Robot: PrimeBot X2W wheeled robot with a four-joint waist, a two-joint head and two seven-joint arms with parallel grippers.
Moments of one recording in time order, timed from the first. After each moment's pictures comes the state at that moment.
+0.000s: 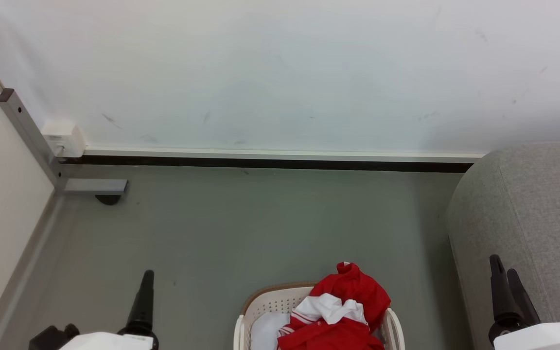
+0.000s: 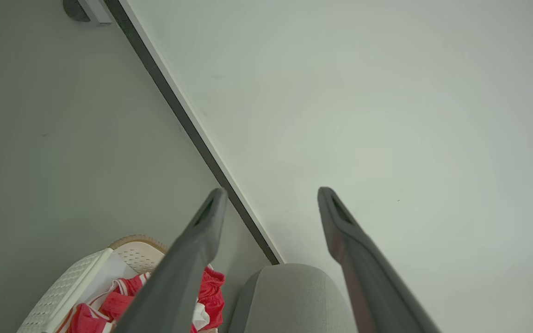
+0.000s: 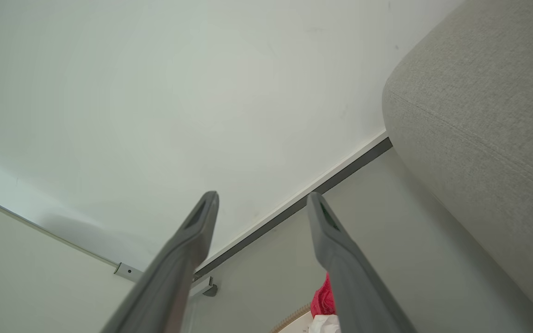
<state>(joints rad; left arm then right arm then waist) -0.08 0.04 0.01 0.28 -1.18 -0.08 -0.04 -0.08 -0.05 -0.01 0.24 0.98 0.13 -0.04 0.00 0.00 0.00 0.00</state>
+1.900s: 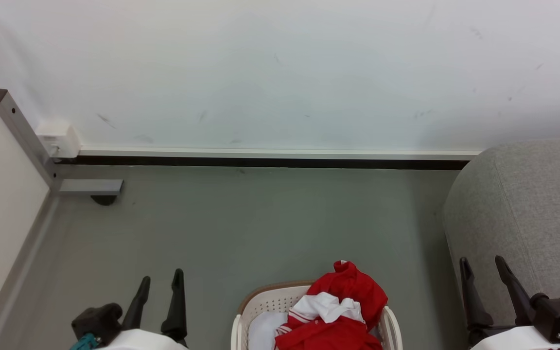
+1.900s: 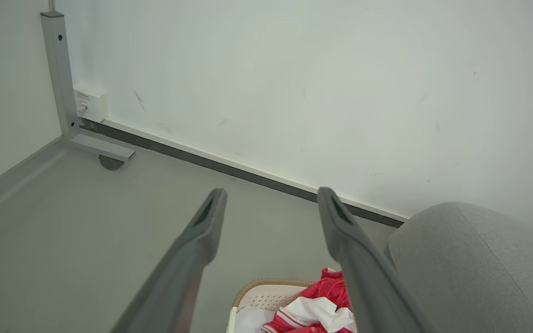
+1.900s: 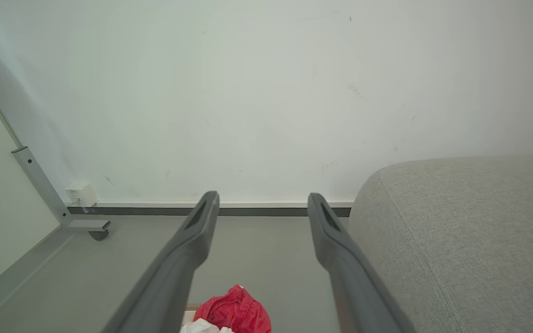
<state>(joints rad) -0.09 0.04 -0.08 0.31 -0.40 -0.03 -0.20 -0.10 -0.06 0.04 0.29 0.28 0.13 -0.20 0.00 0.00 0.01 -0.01</state>
